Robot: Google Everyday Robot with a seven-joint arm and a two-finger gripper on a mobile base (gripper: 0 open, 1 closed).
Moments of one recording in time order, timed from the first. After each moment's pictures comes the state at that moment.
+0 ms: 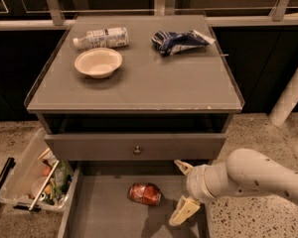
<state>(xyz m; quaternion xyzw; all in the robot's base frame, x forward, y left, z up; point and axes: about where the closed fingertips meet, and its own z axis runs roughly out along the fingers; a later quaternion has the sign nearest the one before) 0.424 -0.095 0.586 -0.60 0.72 0.18 0.30</state>
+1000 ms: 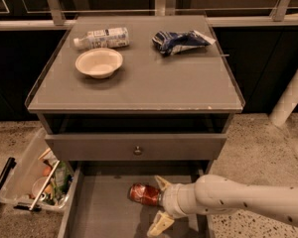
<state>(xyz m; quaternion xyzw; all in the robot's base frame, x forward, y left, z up) 0.422 -0.032 0.485 -0.60 0.71 0.18 0.31</state>
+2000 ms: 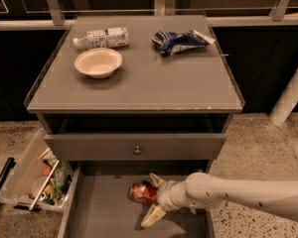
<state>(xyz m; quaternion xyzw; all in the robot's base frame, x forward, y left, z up) 0.470 -0.014 0.413 -0.59 0.71 0.20 0.33</state>
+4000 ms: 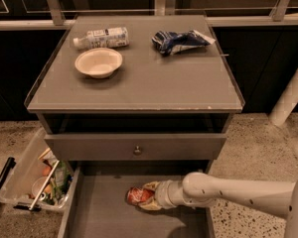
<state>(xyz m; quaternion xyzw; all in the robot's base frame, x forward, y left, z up) 0.488 -0.008 0.381 -0.58 0.71 0.22 0.33</state>
